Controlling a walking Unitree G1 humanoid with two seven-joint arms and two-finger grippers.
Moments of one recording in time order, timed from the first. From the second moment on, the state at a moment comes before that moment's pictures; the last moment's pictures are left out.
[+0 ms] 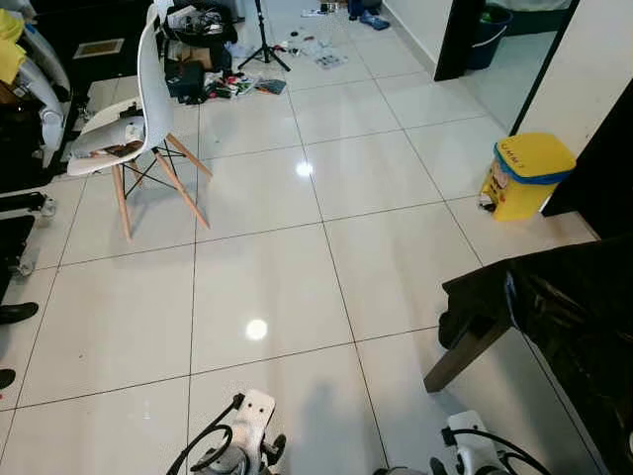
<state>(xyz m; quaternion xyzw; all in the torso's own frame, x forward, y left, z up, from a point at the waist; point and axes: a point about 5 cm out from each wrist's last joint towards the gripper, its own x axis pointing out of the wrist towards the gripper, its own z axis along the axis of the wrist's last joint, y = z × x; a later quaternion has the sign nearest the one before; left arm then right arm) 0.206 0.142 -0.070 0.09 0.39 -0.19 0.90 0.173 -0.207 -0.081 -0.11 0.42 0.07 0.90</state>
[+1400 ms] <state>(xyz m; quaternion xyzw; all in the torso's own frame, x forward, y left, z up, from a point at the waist) 0.215 0.142 -0.065 0.04 0.37 -0.12 0.92 0.203 -0.199 -0.064 -0.08 0.35 0.05 0.93</state>
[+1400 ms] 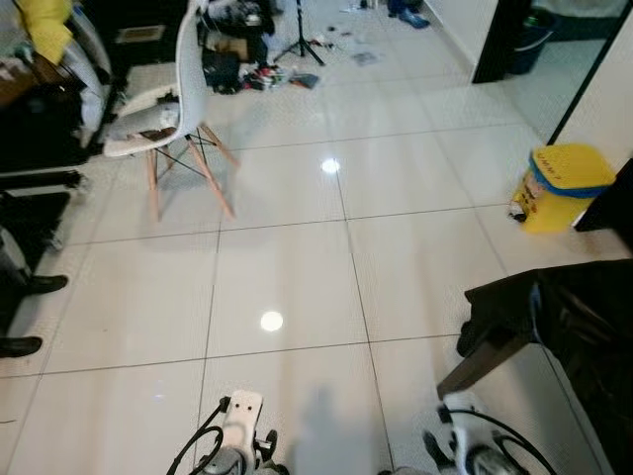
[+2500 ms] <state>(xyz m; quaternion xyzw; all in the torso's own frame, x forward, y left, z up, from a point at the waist) 0.352 0.134 0.102 -0.18 -0.01 0.11 0.98 0.278 -0.173 0.008 -0.05 0.12 0.11 0.99</state>
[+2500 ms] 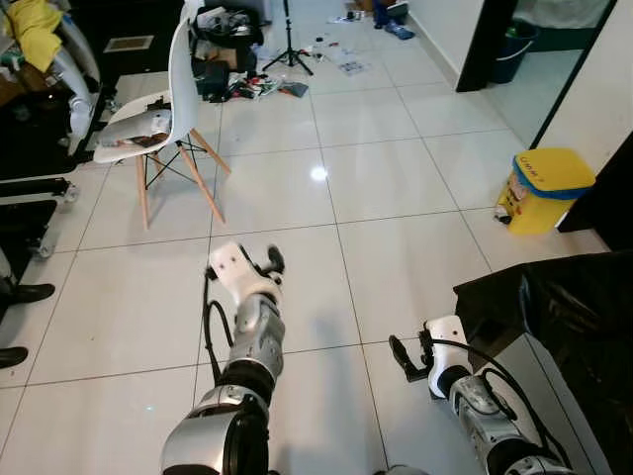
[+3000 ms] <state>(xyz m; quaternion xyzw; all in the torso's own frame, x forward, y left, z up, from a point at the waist) 0.336 0.136 0.127 -0.06 -0.09 -0.04 0.99 0.298 -0.167 0.069 -0.04 -0.05 0.07 1.00</state>
